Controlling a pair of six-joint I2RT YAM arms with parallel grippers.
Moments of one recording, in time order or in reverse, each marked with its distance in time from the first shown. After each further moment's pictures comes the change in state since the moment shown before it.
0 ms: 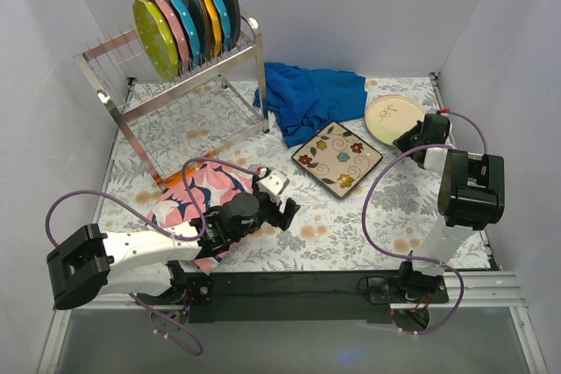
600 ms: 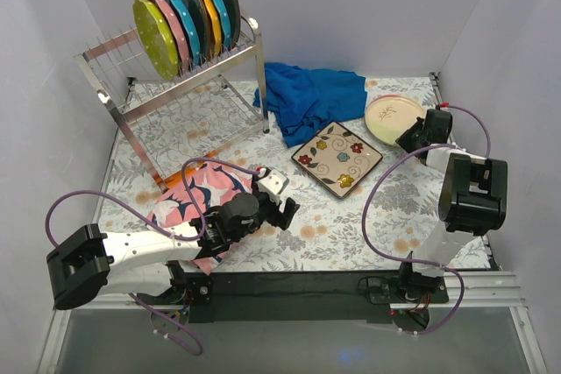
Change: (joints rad) left arm 0.000 -0.001 0.000 0.000 -0.011 0.000; right arm 0.003 -0.035 0.050 -0.103 0.013 -0.100
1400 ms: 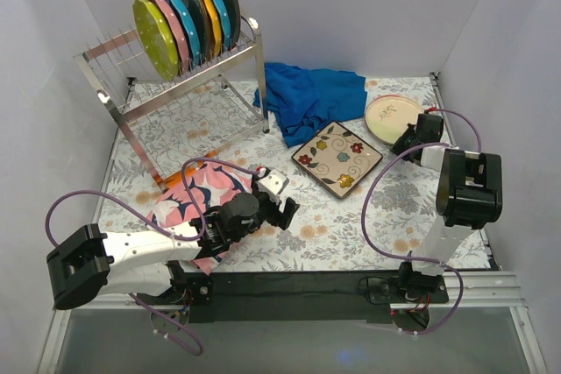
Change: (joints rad) left arm 0.000 0.000 0.000 0.000 -0.004 0.000; right arm 0.031 0.038 -0.021 -0.035 0.016 -0.089
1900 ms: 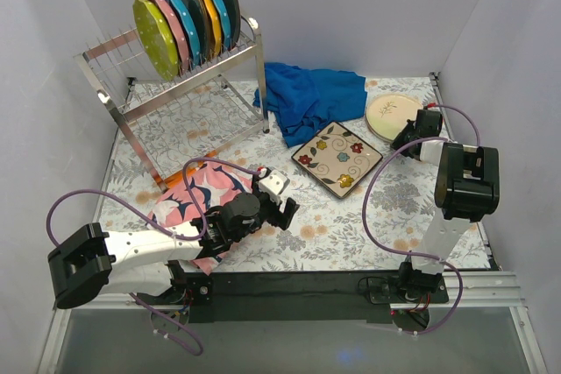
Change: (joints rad) left arm 0.000 0.012 0.000 0.000 -0.005 0.001; right arm 0.001 0.073 0.078 -0.004 0.010 -0.009
